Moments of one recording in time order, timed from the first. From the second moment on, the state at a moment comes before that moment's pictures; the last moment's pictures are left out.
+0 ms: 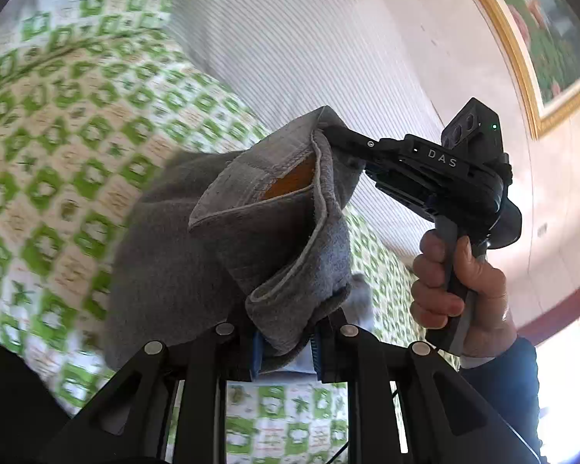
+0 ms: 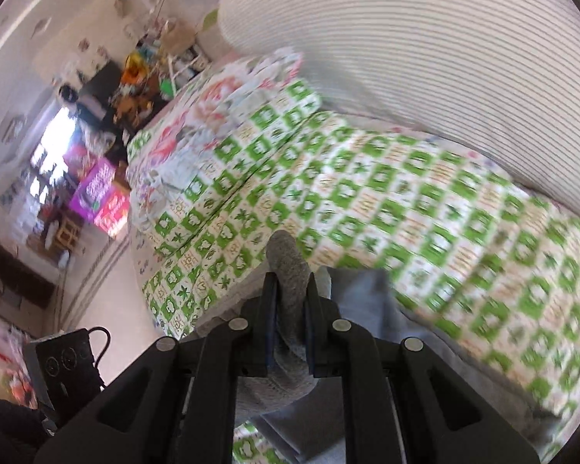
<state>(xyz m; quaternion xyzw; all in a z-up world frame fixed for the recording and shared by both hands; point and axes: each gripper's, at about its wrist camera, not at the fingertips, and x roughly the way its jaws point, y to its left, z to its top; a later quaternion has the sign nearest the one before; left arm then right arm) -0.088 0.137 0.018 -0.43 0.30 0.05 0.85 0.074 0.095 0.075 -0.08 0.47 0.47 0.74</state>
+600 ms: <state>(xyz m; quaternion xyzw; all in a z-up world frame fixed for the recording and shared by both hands) 0.007 0.017 0.009 -0.33 0.37 -0.02 0.87 0.104 -0.104 0.072 0.10 0.45 0.41 0.79</state>
